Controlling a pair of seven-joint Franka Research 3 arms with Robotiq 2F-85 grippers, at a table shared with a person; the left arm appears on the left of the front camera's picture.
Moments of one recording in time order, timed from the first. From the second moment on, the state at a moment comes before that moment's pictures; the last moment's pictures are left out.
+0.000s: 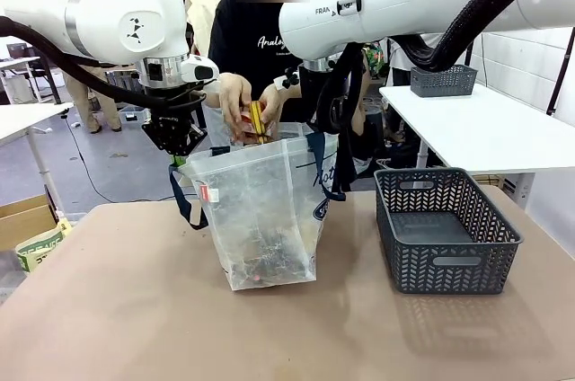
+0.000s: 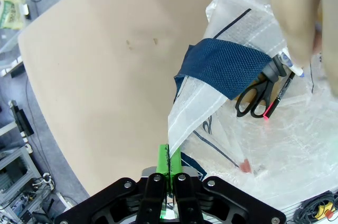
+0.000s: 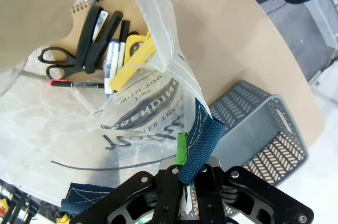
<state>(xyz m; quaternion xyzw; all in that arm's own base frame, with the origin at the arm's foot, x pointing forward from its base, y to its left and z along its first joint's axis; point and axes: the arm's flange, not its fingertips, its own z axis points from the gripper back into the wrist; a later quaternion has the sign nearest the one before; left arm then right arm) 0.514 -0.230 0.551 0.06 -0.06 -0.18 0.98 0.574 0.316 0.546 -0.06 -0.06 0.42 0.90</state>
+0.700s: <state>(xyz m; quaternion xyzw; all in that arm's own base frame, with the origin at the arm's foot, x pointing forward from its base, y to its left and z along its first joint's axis) 0.514 -0.230 0.551 0.06 -0.06 -0.18 0.98 0.574 0.316 0.546 -0.06 -0.06 0.42 0.90</state>
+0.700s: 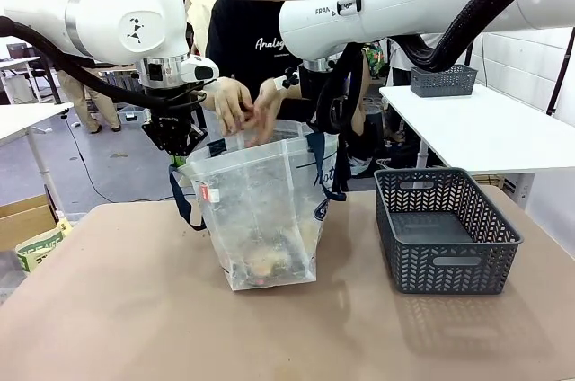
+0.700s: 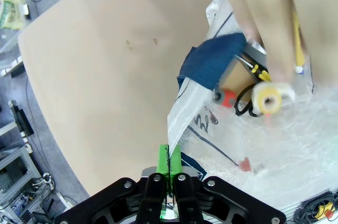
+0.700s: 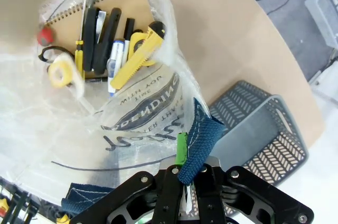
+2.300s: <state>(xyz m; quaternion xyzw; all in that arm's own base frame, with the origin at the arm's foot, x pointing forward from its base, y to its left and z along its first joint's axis) 0.514 -0.230 0.550 0.06 -0.06 -0.18 0.98 0.574 0.316 0.546 -0.06 -0.06 0.42 0.90</state>
